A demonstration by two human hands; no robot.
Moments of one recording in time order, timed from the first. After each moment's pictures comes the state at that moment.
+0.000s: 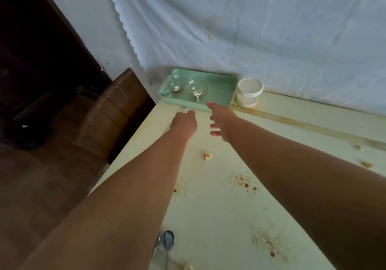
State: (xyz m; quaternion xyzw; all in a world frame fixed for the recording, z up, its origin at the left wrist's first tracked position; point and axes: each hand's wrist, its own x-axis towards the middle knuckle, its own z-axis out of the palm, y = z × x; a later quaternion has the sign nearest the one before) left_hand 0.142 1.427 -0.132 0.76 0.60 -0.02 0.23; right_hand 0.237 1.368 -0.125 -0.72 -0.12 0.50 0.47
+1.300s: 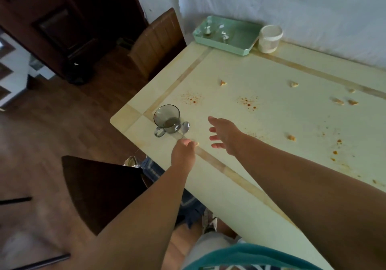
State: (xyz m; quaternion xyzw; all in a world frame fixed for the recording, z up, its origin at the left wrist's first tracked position) left_hand -0.070 1.089 -0.207 0.54 0.71 0.14 0.43; right_hand 0.072 1.084 -0.152 -0.67 -0.18 0.62 0.36
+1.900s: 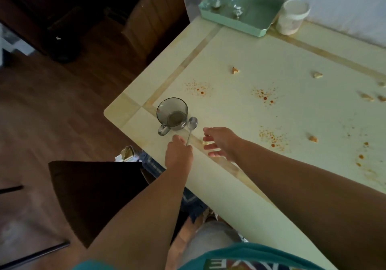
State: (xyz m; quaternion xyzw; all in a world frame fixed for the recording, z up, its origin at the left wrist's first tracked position) left_hand -0.109 1.145 -0.274 0.57 0.76 0.04 0.31; right_hand 0.034 1.125 -0.206 -0.67 -0.16 0.67 0.28
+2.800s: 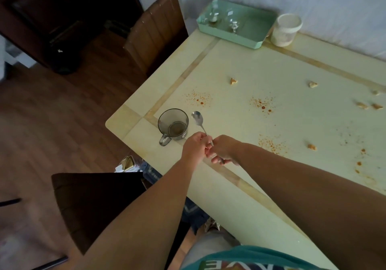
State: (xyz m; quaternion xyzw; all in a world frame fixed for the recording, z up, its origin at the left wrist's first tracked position) left_hand -0.069 1.166 -0.236 0.48 0.60 0.17 0.61; right_hand 0.047 1.134 -0.196 -0.70 -0.33 0.63 0.10
